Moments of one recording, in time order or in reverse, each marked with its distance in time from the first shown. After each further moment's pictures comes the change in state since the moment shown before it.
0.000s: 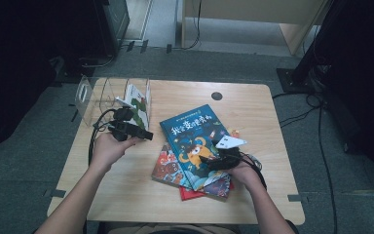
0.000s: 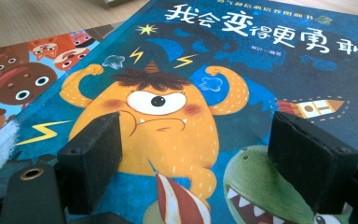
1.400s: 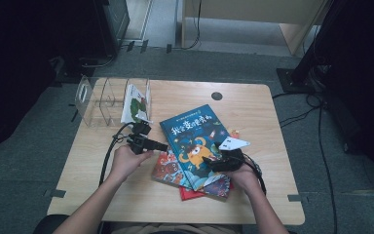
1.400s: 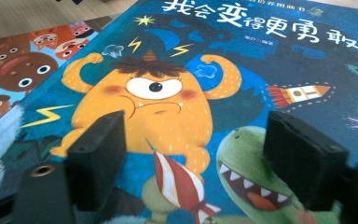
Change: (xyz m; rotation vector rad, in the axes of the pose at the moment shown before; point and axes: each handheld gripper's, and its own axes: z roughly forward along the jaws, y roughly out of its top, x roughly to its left) left arm -0.002 -0.021 0.071 -0.021 -0.036 0.134; right arm -0.001 -0.004 -0.011 0.016 -0.010 -0.003
